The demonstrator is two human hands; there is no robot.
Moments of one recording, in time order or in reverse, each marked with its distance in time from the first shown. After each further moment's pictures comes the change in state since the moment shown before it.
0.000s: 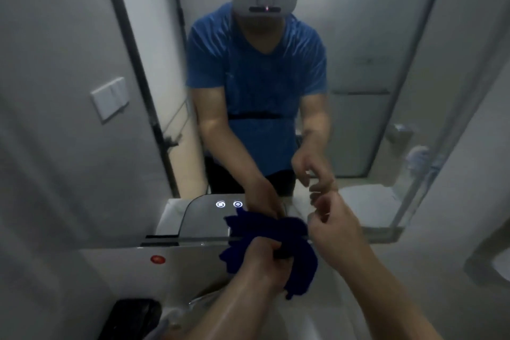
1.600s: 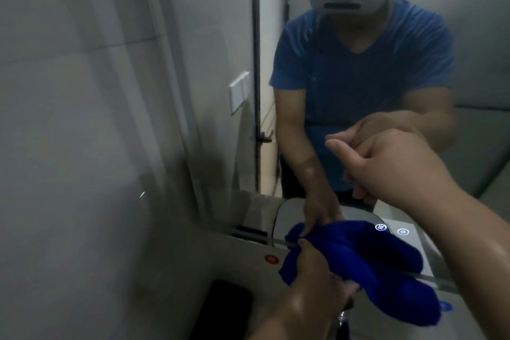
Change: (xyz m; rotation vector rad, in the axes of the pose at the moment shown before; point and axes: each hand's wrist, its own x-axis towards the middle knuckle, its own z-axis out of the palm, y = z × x) left_hand -0.036 0.152 -0.081 0.035 0.058 0.073; right_hand -0.004 -0.255 0.105 -0.441 -0.121 -0.476
